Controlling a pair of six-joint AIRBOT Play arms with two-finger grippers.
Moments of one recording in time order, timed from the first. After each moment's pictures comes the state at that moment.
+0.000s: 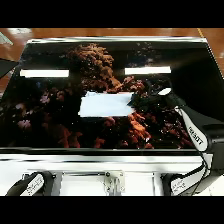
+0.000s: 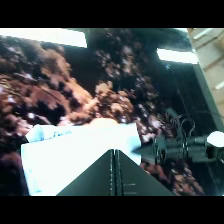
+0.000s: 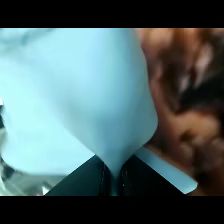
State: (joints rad) left arm 0.38 -0.95 1.38 0.56 -1.29 -1.23; right arm 0.06 -1.75 1.20 -0.55 0.90 1.27
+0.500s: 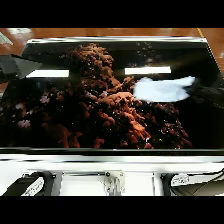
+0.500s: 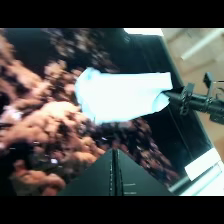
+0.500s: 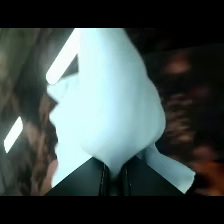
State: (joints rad) left arm 0.09 -0.96 1.38 0.59 -1.21 -1.30; right arm -0.62 -1.63 1.28 -0.60 0.94 1.23
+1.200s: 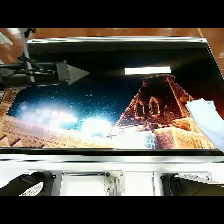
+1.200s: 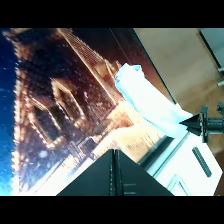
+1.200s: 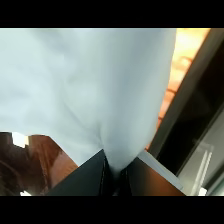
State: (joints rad) left arm -0.29 -1.10 1.38 0.61 -1.02 -1.30; right arm -1.35 -1.49 1.11 -1.04 1.29 1.34
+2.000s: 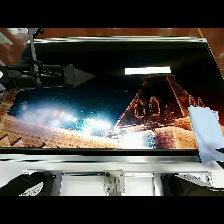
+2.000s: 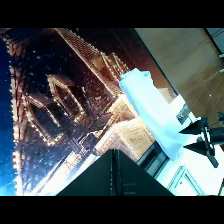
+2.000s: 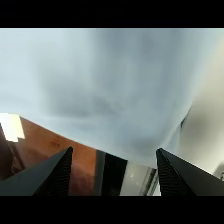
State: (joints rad) left arm -0.32 -1.11 1.38 0.62 -1.01 -1.25; right arm -1.41 -1.30 0.87 -1.15 1.30 1.39
